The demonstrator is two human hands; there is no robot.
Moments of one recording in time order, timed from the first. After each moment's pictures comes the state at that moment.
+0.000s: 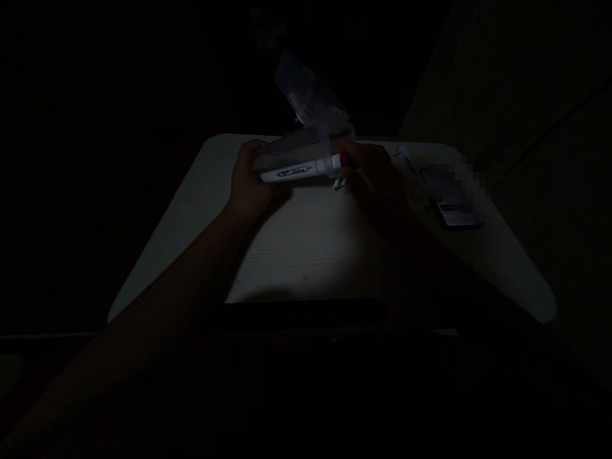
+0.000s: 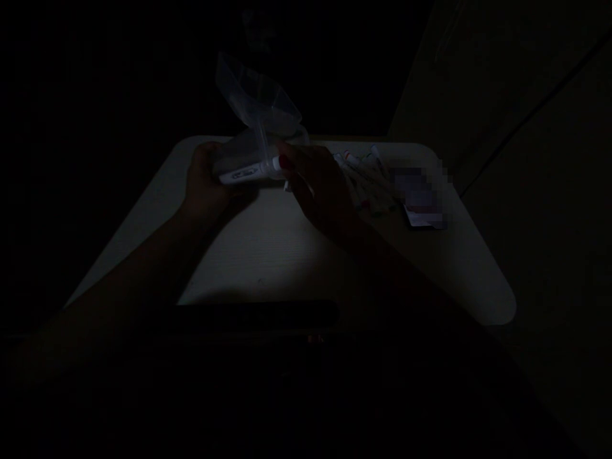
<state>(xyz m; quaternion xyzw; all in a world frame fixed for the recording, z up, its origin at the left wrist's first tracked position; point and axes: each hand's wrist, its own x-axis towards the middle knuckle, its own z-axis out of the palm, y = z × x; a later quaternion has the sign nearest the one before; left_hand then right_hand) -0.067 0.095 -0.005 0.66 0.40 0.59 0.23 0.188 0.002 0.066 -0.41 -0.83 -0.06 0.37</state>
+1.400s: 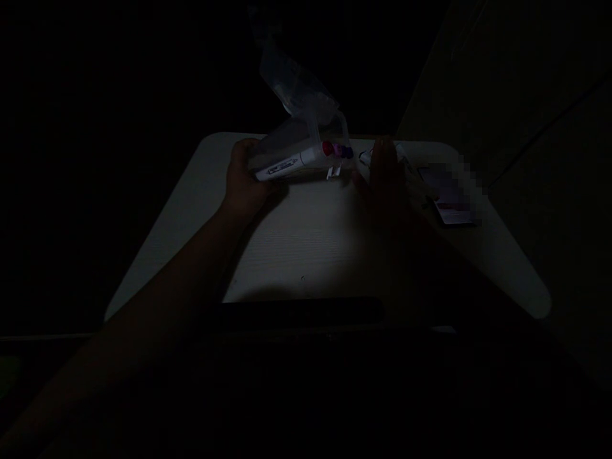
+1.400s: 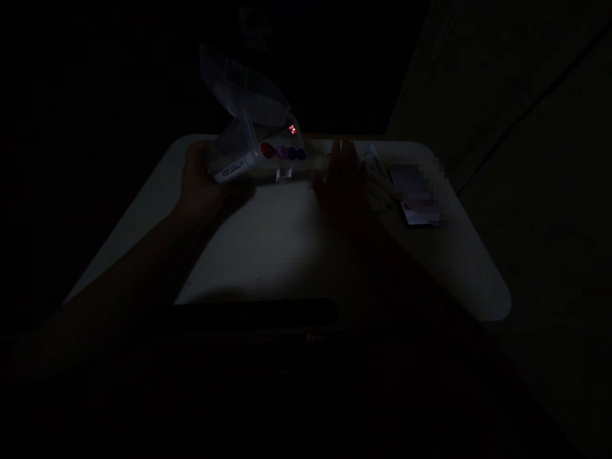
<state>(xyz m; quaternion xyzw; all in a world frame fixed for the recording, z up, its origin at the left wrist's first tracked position) -0.067 0.093 -0.003 0.63 0.42 0.60 0.25 0.203 0.026 0.044 -0.65 -0.73 -0.06 0.17</state>
